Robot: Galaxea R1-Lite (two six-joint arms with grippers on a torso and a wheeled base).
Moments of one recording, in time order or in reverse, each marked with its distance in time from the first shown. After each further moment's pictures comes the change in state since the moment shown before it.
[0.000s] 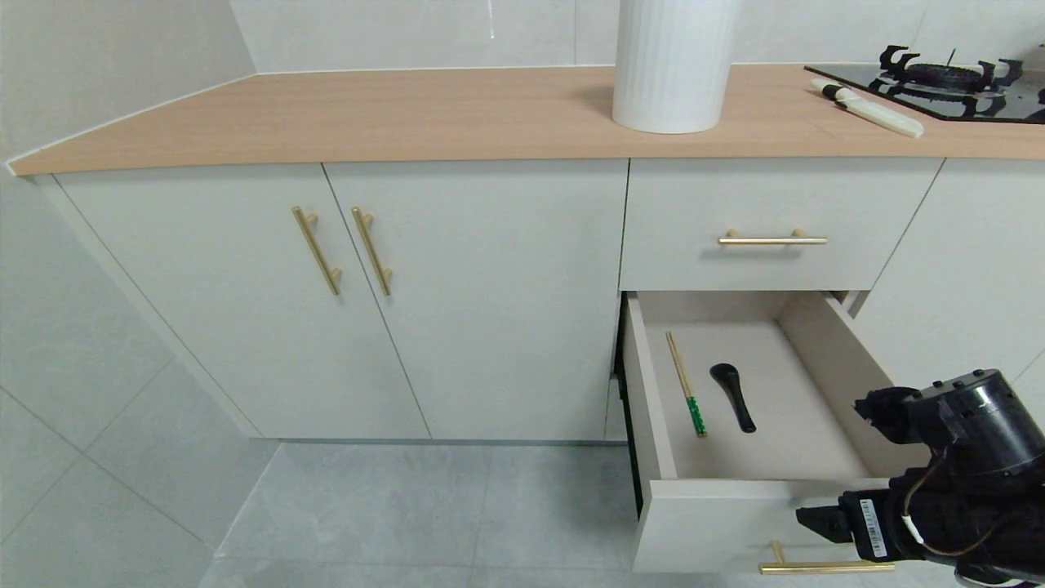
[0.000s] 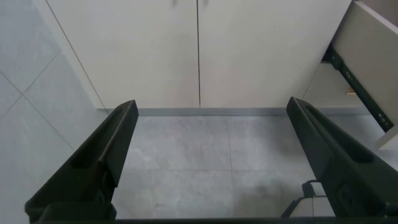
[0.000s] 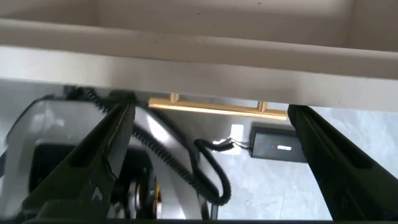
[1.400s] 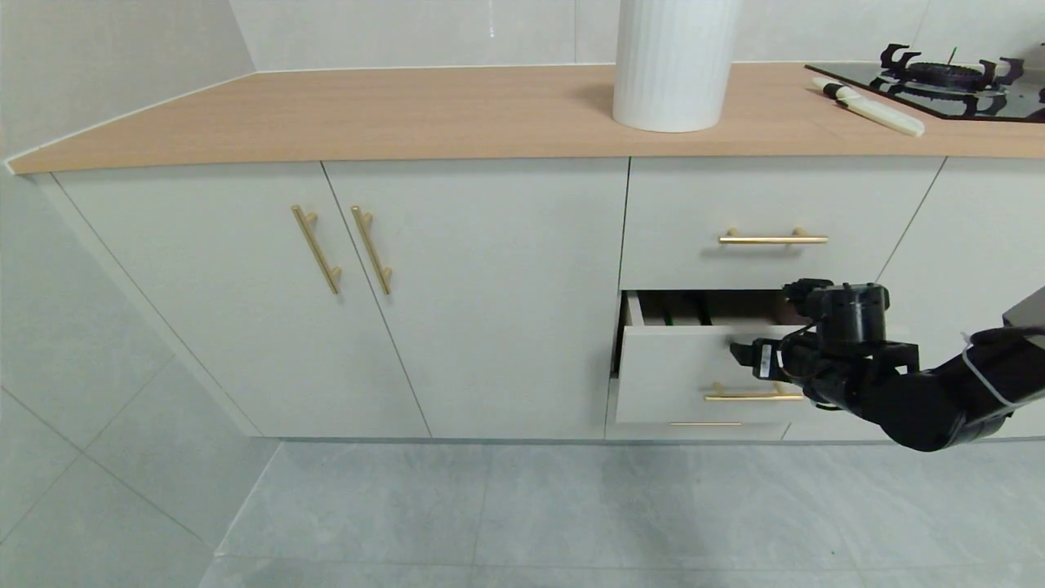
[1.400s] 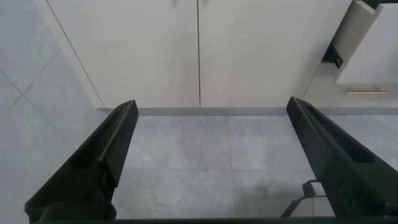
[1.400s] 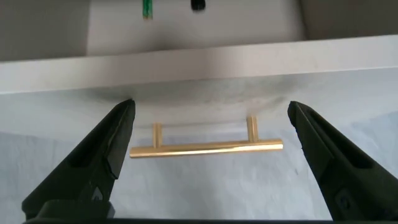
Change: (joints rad) left arm 0.000 0.000 0.000 0.000 0.000 0.000; right arm -0.207 0.549 -0.395 -0.651 -0.014 -0.129
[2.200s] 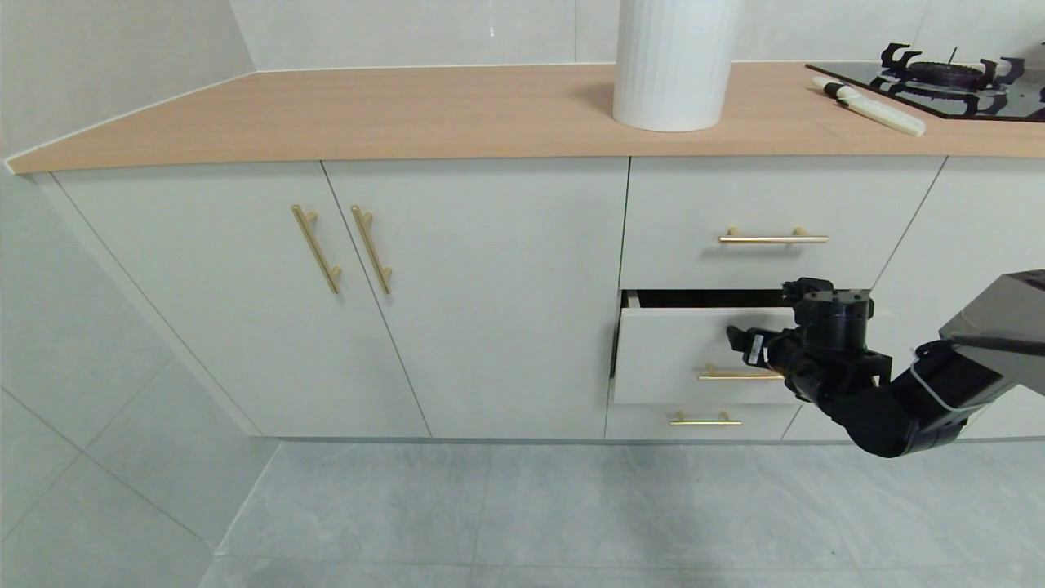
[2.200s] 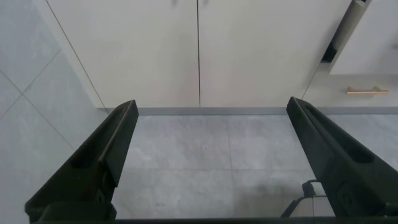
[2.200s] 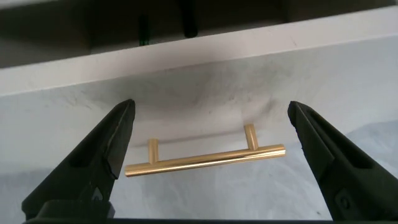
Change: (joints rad) left arm 0.000 0.000 0.000 0.000 0.000 0.000; right arm -0.018 0.138 -0.046 -0.228 -0.046 0.048
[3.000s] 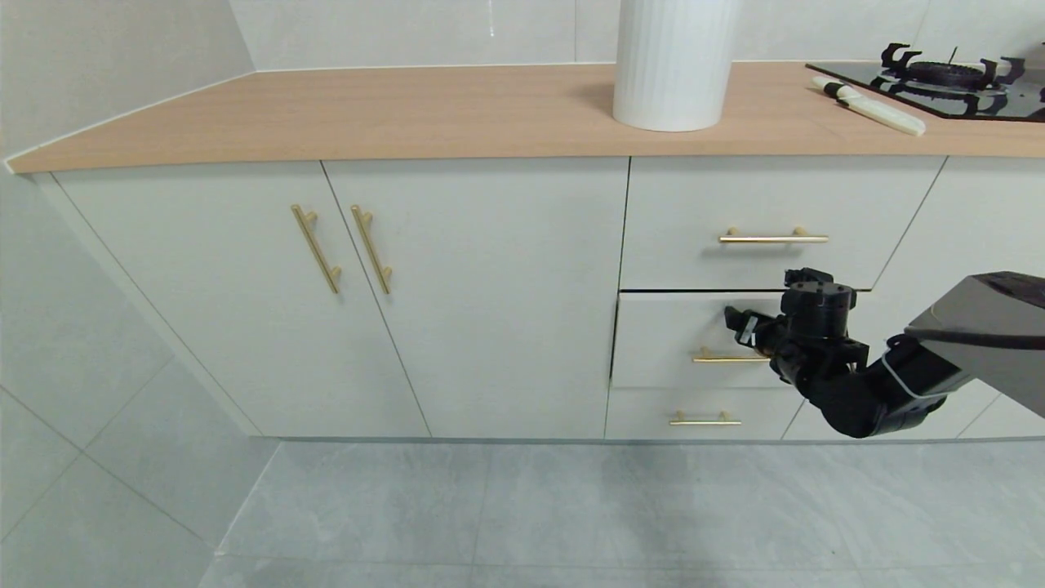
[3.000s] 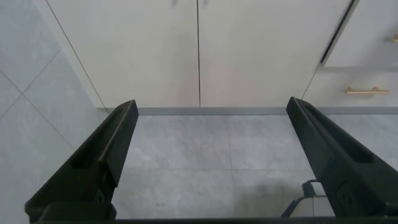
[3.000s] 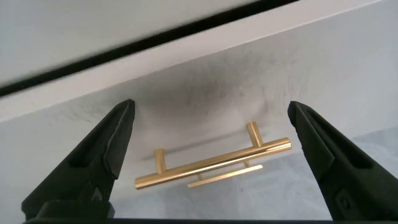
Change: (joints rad) left arm 0.000 0.000 0.000 0.000 0.000 0.000; right arm -0.014 0.090 -0.153 -0.002 -0.040 0.126
